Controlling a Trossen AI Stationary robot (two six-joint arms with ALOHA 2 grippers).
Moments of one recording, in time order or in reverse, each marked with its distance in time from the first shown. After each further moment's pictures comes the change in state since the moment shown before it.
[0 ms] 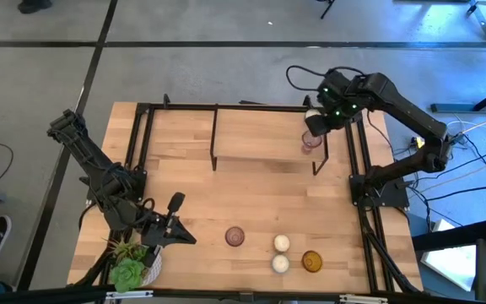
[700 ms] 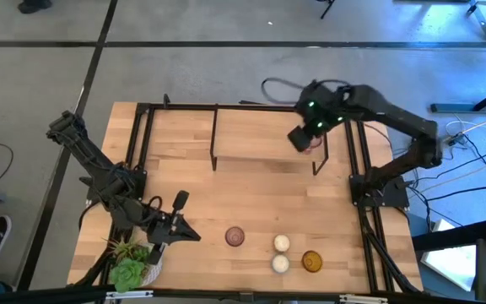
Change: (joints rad) left arm 0.047 0.019 0.000 -0.001 0.027 -0.010; right arm 0.265 0.080 0.080 0.211 0.008 -0.040
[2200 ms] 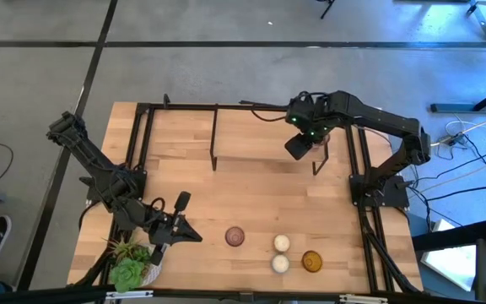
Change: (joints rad) left arm 0.006 0.013 0.000 0.008 0.007 0.017; right arm 0.049 0.106 -0.001 -0.199 0.201 0.045
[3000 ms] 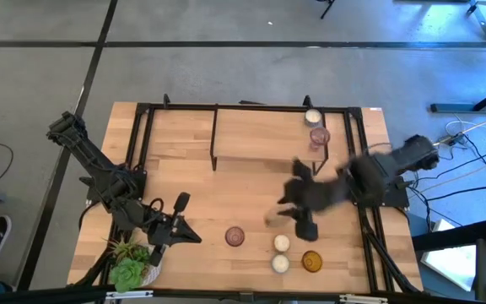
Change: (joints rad) left arm -0.009 0.000 0.000 0.013 -0.004 -0.013; right arm 0.740 -0.001 0.121 0.400 0.185 -0.062
